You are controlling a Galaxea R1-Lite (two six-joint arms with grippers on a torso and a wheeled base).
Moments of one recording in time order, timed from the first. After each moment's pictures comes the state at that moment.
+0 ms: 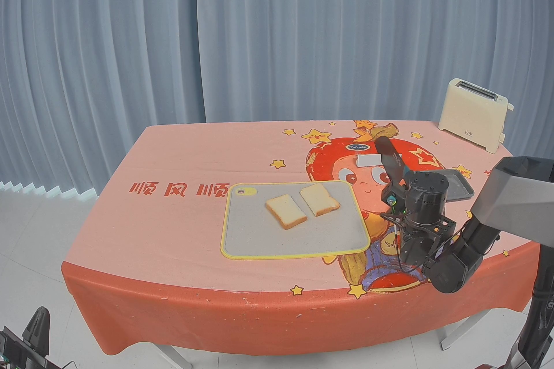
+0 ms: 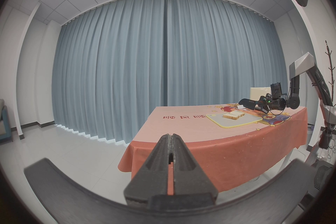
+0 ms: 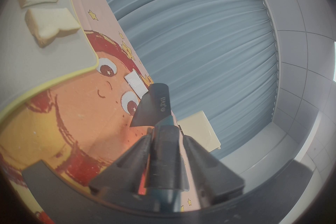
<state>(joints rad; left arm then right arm) 0.01 0.02 -0.02 0.00 -0.01 0.01 0.52 2.20 -0.70 -1.31 -0.86 -0.94</state>
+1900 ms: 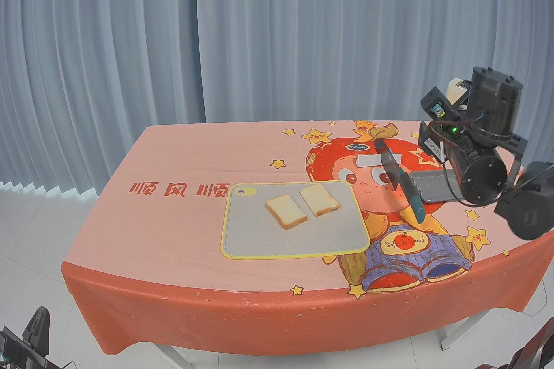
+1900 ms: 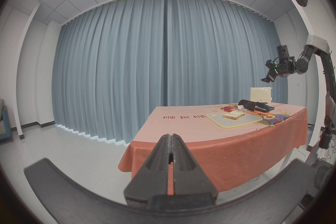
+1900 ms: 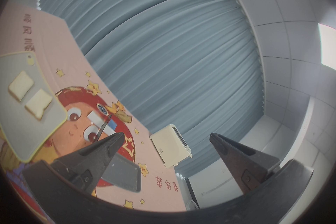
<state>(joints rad) 0.01 0.02 -0.02 0.00 -0.01 0.01 0.60 1.72 -0.92 -0.74 -0.92 -0.91</state>
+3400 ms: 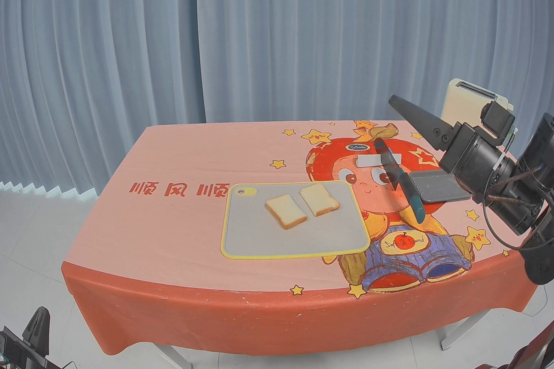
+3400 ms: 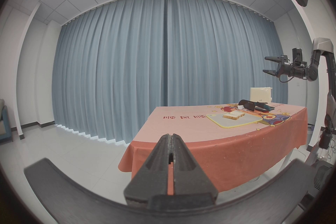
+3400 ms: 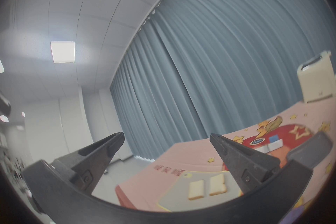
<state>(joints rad) 0.01 0.02 -0.02 0.00 -0.01 0.01 0.50 1.60 -0.54 -1.26 0.19 0.50</state>
